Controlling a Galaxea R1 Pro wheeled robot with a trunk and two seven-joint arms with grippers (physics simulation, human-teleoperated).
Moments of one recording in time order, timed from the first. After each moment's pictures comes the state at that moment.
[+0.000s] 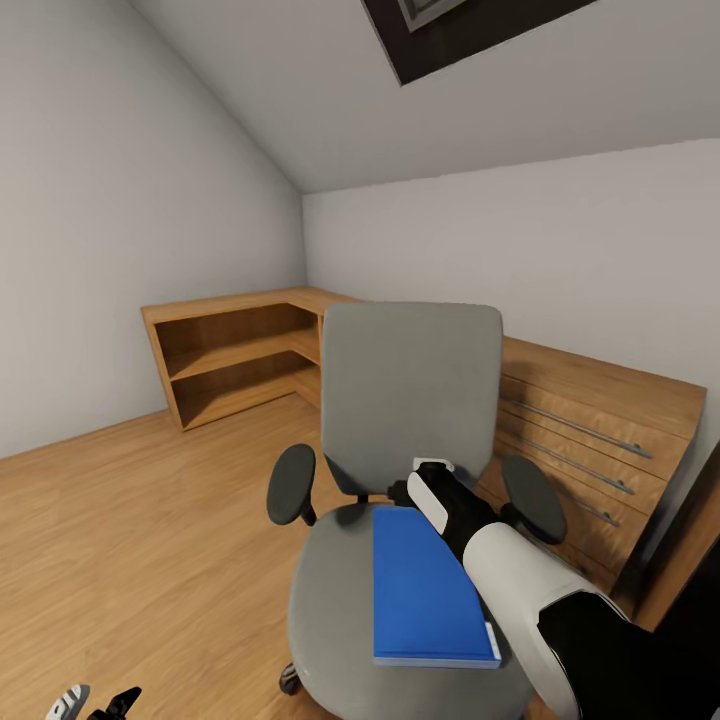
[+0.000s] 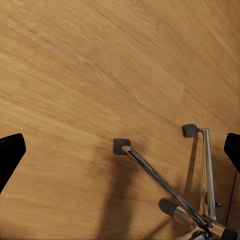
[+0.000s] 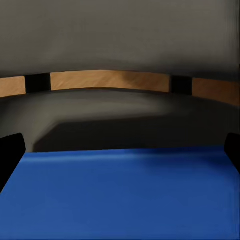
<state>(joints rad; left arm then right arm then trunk) 0.14 -0.01 0.49 -1.36 0.99 0.51 0.22 -0.96 0.17 0.28 -0.44 -0.47 0.61 -0.42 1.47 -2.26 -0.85</state>
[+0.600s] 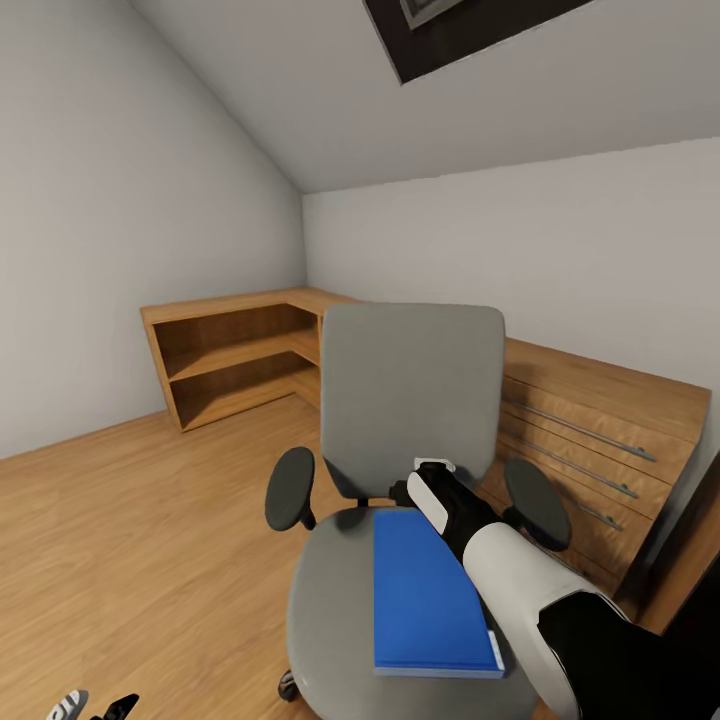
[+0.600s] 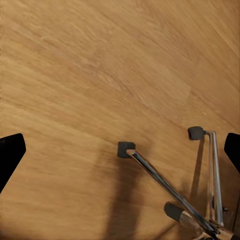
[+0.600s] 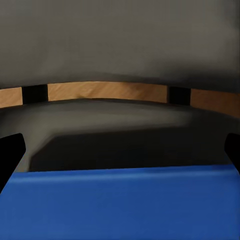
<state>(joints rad) 0.14 -0.01 0.49 -1.34 0.97 0.50 0.22 -0.96 0.17 0.28 -0.44 -0.47 0.61 -0.43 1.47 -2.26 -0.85</state>
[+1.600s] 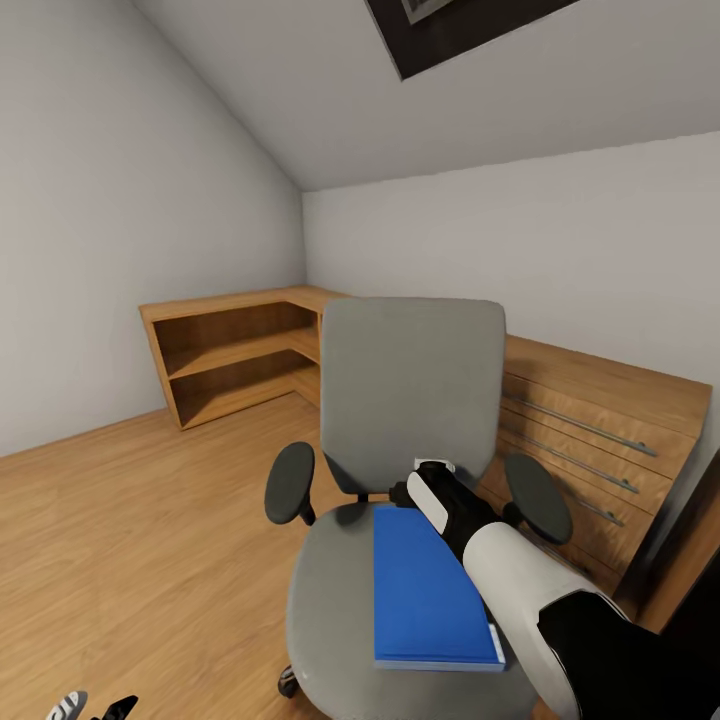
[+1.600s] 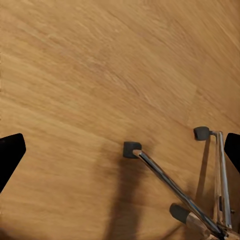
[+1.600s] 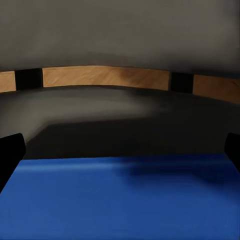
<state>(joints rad) 0.14 -0.01 0.50 -1.34 0.97 0.50 0.23 -0.96 0.17 0.29 -0.44 -0.47 0.63 -0.43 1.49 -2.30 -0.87</state>
